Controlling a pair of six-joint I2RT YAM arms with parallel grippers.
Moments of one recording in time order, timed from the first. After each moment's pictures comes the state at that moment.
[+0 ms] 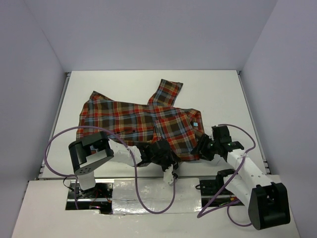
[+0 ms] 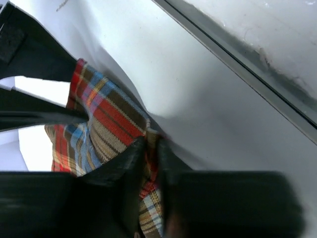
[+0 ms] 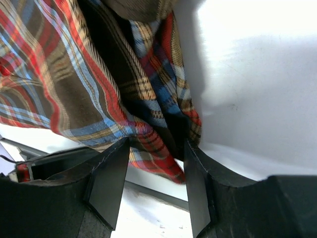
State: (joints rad) left arm -1.13 1.78 0.77 0.34 0.41 1.39; right arm 0.14 0.90 0.36 -0.52 -0.36 0.67
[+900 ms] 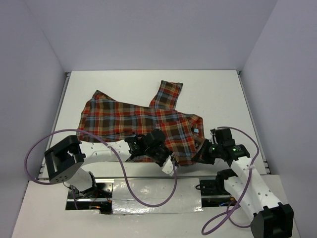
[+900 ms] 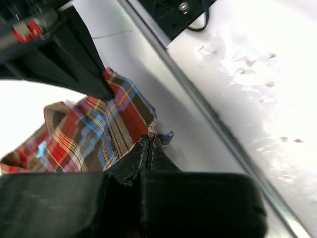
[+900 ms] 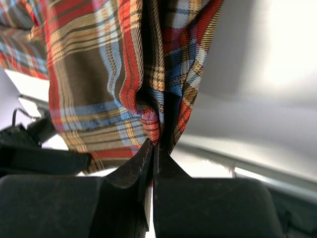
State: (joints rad) left arm -1.09 1.52 0.84 0.04 0.65 0.96; right arm 0.18 0.70 0.41 -0.77 -0.46 0.69
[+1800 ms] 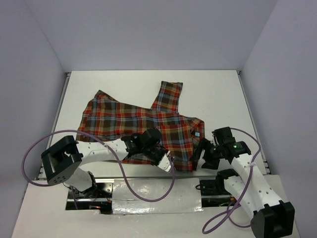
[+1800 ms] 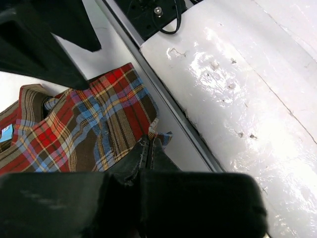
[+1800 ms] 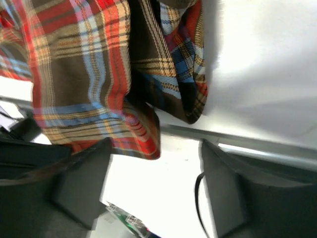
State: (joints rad) left arm -1.04 1.49 0.80 -0.01 0.77 0.84; right arm 0.19 0.72 0.46 -0.93 -0.43 0.66
